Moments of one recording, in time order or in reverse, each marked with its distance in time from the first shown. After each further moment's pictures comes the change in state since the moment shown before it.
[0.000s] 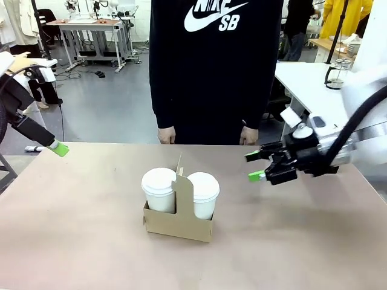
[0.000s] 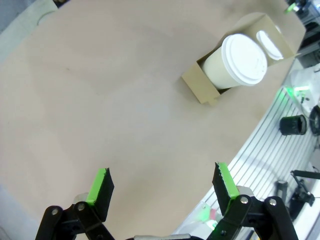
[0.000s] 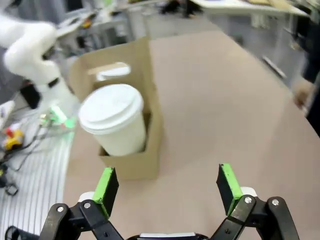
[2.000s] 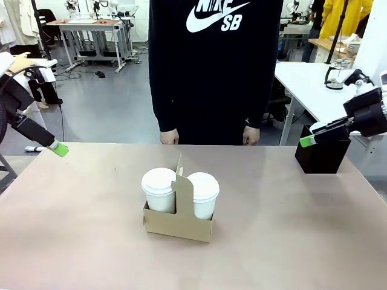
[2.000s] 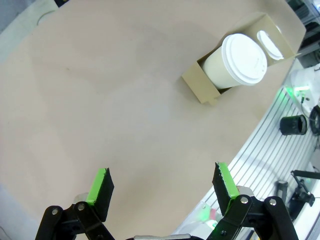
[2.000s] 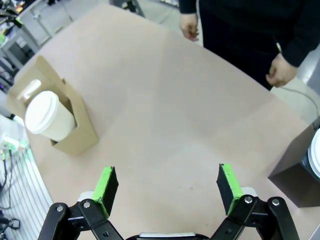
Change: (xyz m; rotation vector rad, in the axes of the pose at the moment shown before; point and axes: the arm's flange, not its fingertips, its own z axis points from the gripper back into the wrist) left arm 0.000 0.000 0.000 0.000 0.001 0.001; right arm 0.045 -0.001 0.123 -0.434 0.186 -0.310
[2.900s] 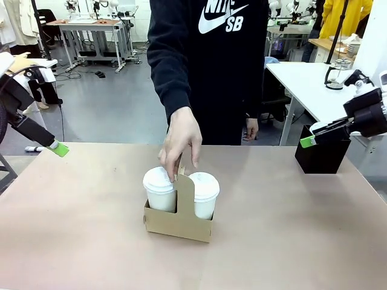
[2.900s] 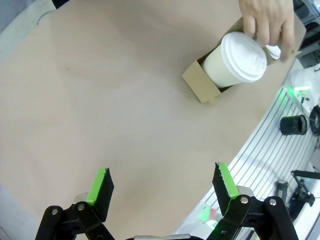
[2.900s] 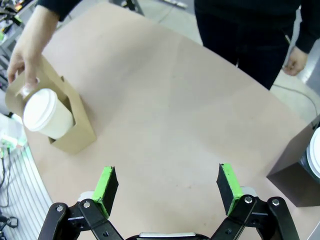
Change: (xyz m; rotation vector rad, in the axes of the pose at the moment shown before) left arm 0.000 0.000 0.000 0.000 0.000 0.000; right arm -0.001 -0.002 0.000 -0.005 0.009 0.008
